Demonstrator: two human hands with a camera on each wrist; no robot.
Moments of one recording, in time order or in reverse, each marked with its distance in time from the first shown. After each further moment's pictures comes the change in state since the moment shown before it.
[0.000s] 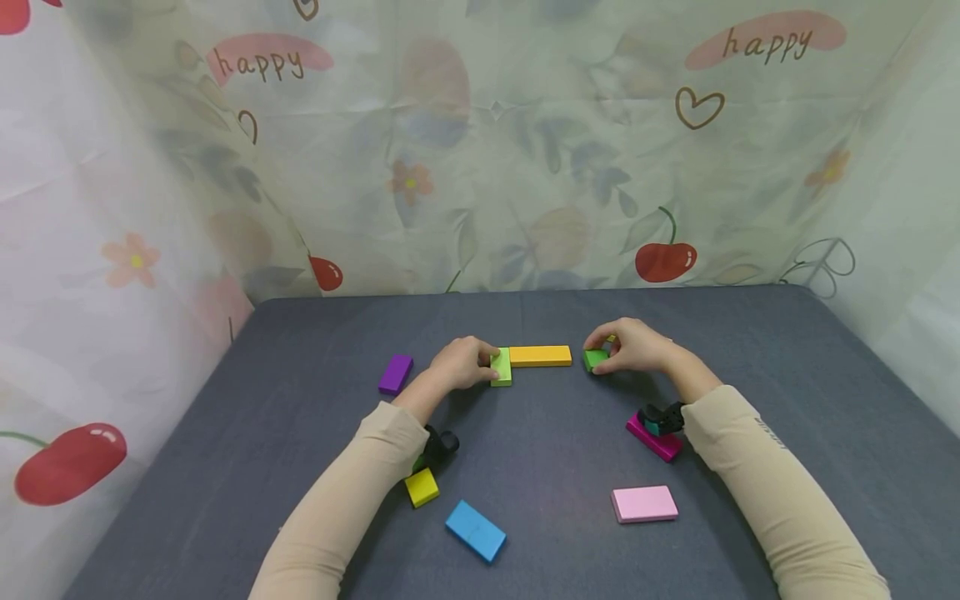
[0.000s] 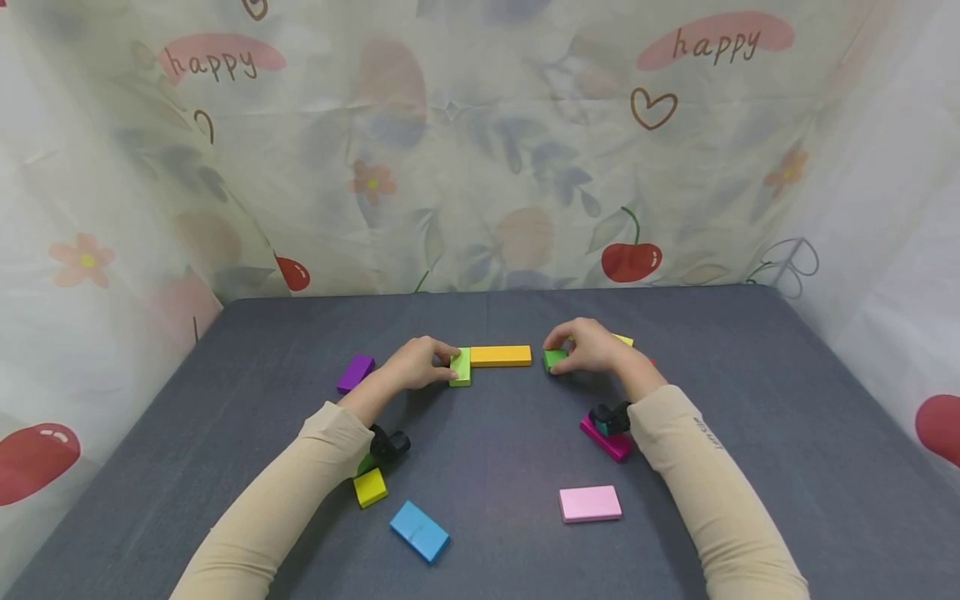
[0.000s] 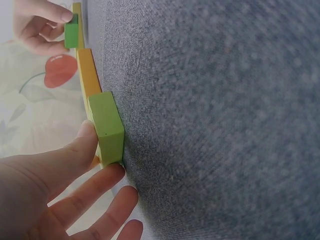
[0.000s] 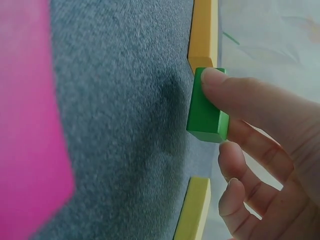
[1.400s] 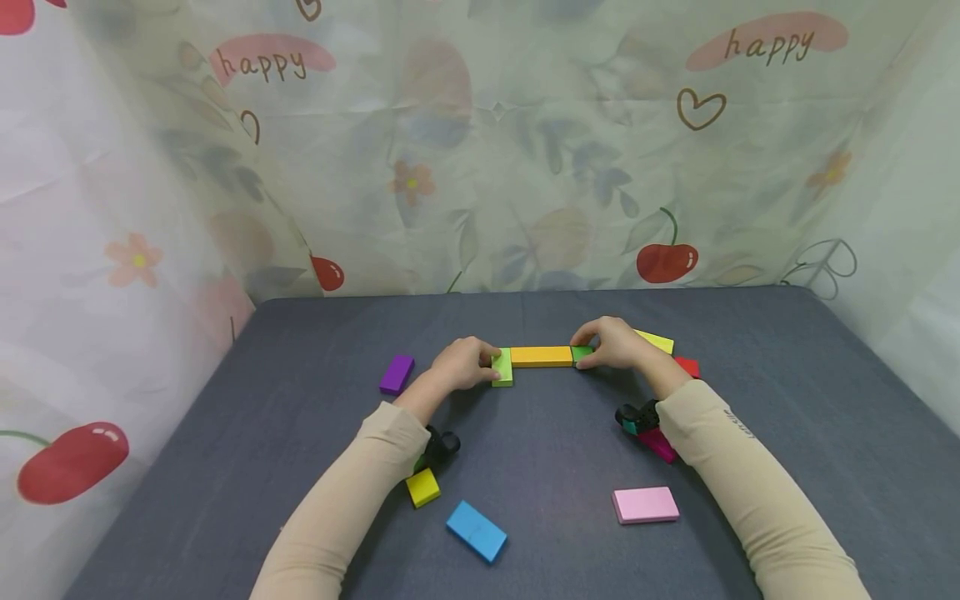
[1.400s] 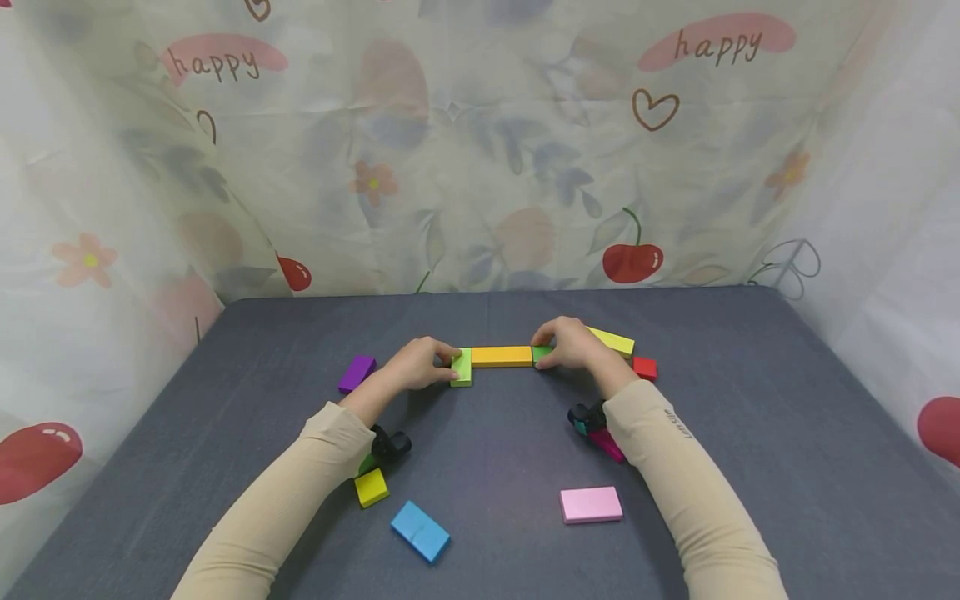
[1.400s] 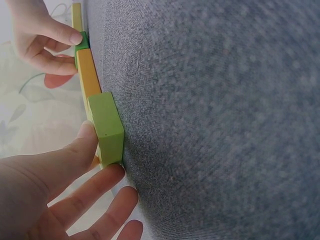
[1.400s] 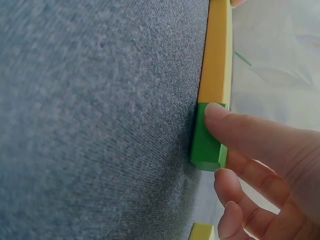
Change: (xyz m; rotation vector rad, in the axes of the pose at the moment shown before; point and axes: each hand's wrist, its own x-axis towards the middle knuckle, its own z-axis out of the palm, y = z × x) left_hand 0.000 0.001 0.001 0.000 0.004 -0.015; right_hand 0.022 -0.014 0.013 -0.048 0.021 0.074
